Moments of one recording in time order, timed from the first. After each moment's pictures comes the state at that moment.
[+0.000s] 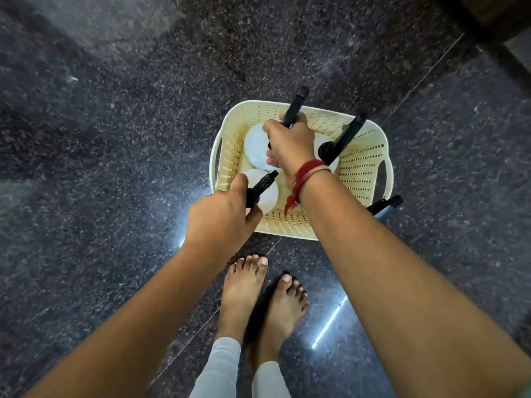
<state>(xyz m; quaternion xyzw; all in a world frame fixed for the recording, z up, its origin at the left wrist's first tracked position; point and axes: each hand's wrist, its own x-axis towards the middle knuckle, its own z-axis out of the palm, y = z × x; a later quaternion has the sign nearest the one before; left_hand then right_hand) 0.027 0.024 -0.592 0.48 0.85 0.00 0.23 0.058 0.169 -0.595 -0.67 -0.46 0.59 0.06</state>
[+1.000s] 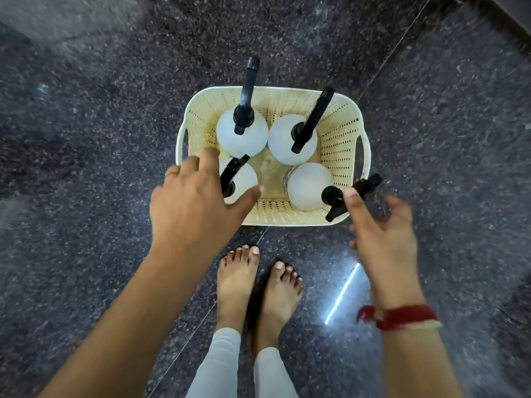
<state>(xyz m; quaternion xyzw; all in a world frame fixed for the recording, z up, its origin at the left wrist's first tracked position) 0.038 0.050 -0.536 0.45 0.86 -0.02 0.22 0.231 0.110 -0.524 -0.80 -0.43 0.42 0.04</state>
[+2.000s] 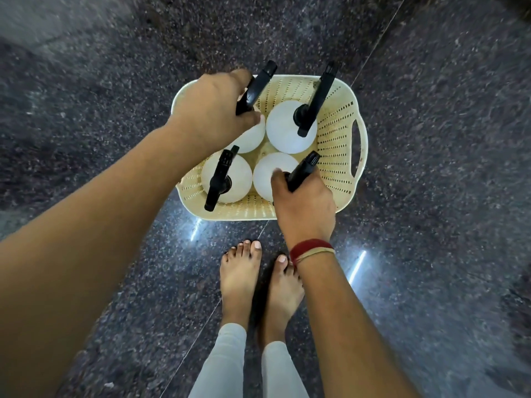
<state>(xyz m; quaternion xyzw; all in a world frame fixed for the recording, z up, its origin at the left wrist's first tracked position) 0.000 0.154 -0.567 0.56 0.76 0.04 0.32 0.160 0.100 -0.580 -0.76 -0.53 0.38 0.02</state>
